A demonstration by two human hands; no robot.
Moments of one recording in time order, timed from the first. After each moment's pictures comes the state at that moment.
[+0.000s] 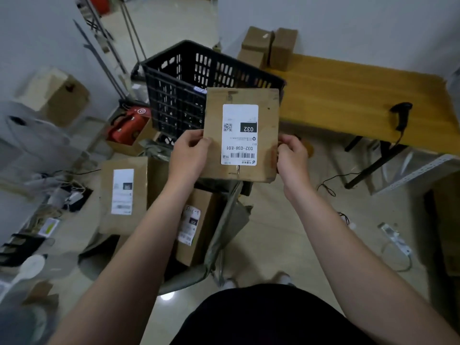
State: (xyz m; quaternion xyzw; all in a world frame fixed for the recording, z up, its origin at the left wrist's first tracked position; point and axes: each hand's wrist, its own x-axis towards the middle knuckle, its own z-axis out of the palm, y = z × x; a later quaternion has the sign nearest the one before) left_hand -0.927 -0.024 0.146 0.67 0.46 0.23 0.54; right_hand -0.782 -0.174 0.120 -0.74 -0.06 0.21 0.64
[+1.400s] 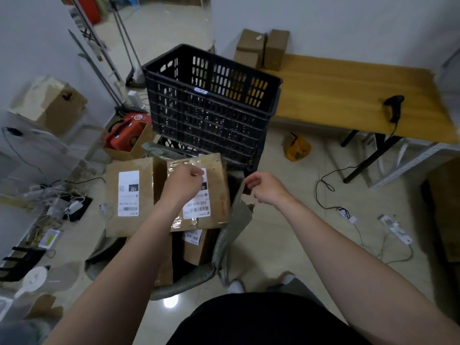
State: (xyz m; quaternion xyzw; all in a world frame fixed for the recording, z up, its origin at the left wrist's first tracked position) left_hand -0.986 -0.004 0.093 0.81 0.45 0.02 0.38; right_hand -0.822 -0.169 0.049 -0.84 -0.23 0.38 0.32
